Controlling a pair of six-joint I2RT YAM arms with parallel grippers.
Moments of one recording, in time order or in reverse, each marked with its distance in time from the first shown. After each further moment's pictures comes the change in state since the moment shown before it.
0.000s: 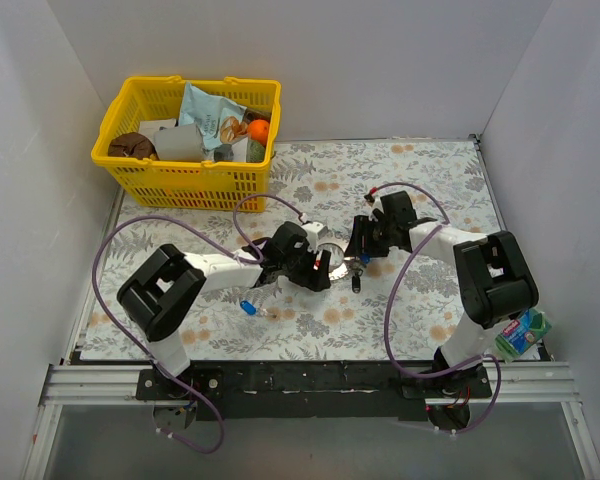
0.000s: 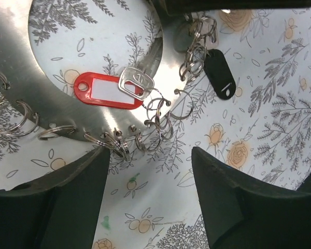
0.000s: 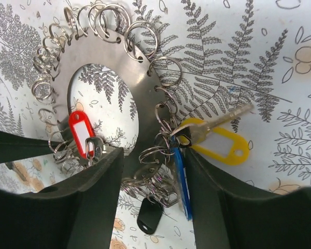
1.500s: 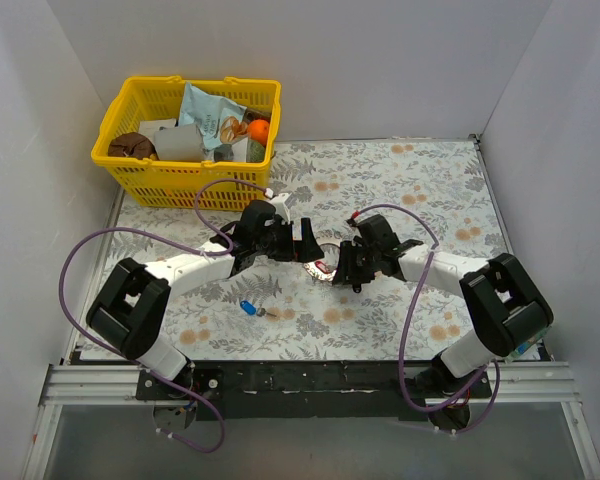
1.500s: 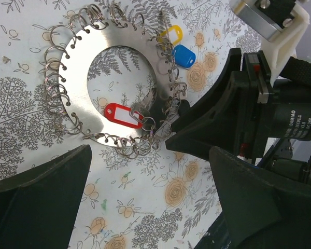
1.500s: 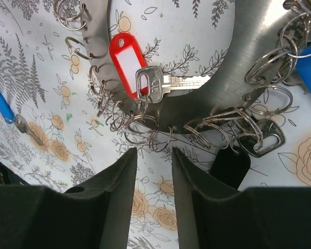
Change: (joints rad) left arm 0.157 -0.187 -0.021 0.013 0.086 -0.198; right arm 0.237 -0.172 -0.146 -0.037 0.114 0.184
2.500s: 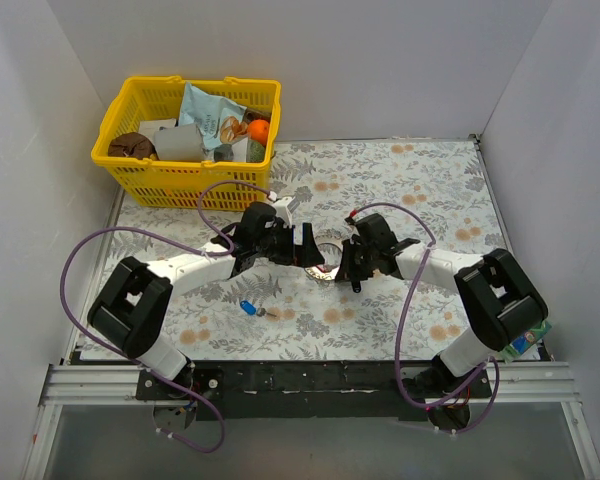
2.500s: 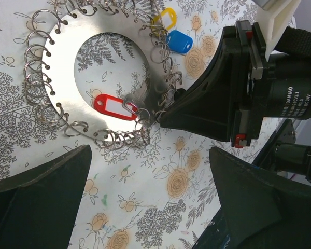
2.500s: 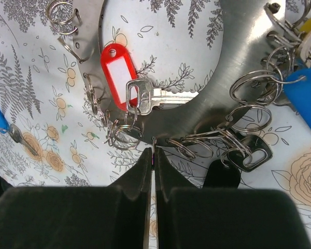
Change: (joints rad) left arm 0.000 0.010 -0.009 0.000 0.063 0.038; right arm 0.000 0.054 0.013 0.051 0.019 -0.008
